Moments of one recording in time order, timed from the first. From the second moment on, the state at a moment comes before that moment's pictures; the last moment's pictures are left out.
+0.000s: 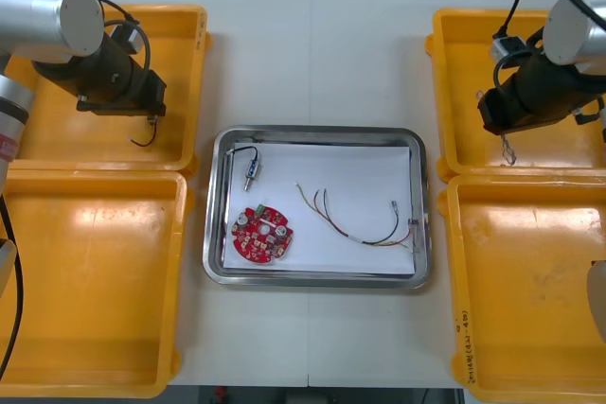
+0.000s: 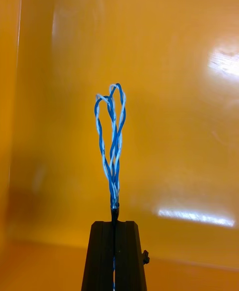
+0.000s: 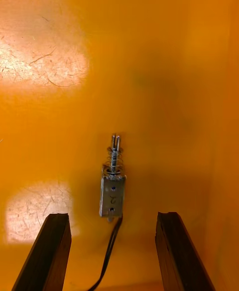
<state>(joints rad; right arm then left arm) -0.74 -0.45 -0.12 -1.42 -0.35 1.70 1.70 -0.82 0.55 -0.09 -1.25 0.58 1.49 -1.40</state>
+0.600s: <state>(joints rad) -0.74 -0.52 -0.19 -1.78 -0.57 1.91 1.72 -0.82 0.55 -0.14 -1.15 0.58 1.37 -1.40</state>
